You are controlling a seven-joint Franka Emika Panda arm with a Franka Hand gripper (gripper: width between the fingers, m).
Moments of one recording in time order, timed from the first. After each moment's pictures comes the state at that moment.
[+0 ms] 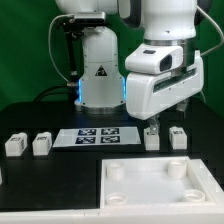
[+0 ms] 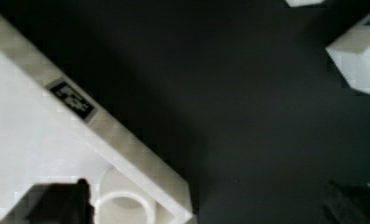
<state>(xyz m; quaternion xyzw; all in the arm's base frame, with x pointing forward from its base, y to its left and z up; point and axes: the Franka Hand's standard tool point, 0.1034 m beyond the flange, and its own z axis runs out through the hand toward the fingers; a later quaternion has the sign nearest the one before) 0.472 0.116 0.079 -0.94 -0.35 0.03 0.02</state>
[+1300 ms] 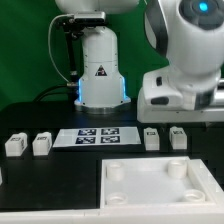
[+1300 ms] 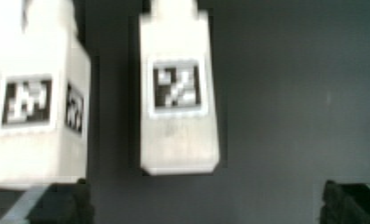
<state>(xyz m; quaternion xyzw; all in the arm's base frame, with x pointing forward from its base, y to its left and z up) 0.413 0.170 0.042 -0.93 0.05 0.35 0.03</state>
